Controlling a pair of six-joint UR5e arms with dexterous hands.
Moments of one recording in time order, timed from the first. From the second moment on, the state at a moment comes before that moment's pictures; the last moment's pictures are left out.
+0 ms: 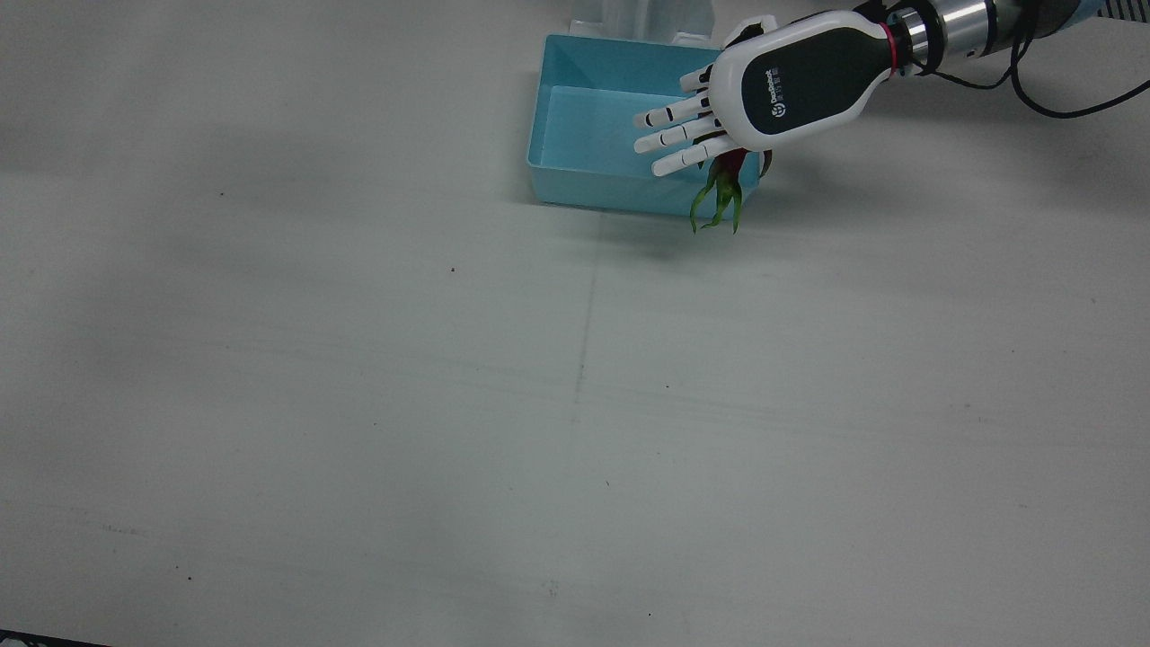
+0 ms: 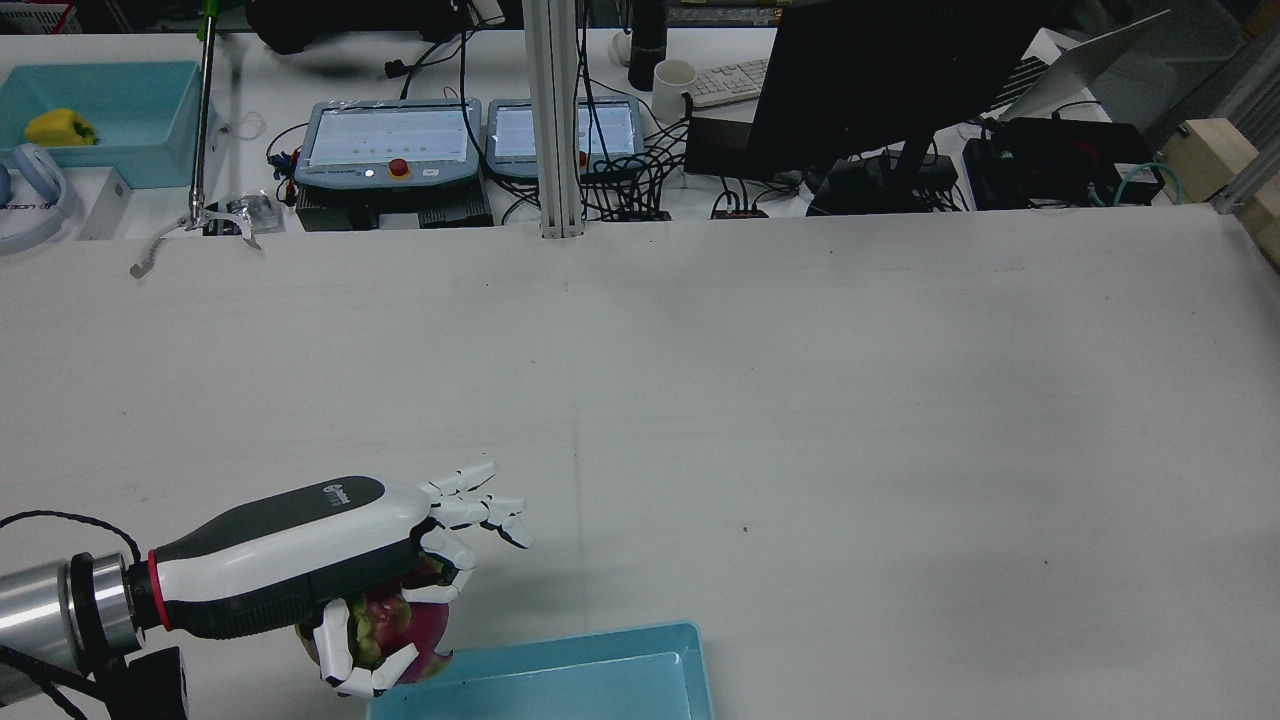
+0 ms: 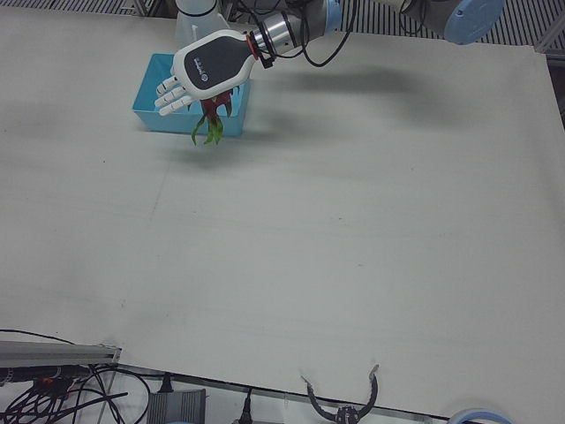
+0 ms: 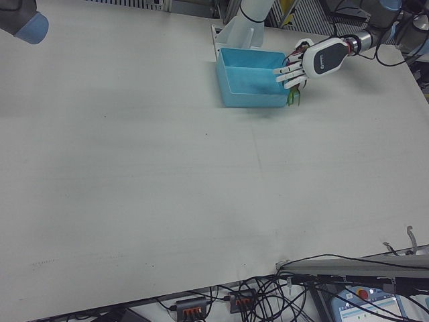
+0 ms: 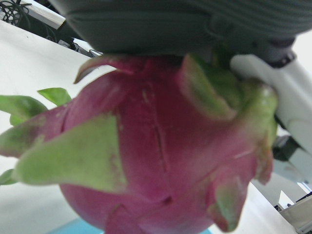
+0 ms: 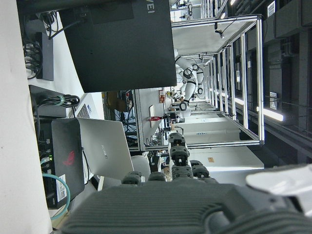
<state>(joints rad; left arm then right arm) -0.39 -1.87 -2.34 0.64 1.60 1.28 1.51 -1.58 1.57 -3.30 -1.47 0.12</state>
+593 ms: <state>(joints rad) -0.24 -2.00 -2.38 0.82 1.58 1.28 1.51 -1.58 1.57 -3.30 -1.47 0.12</state>
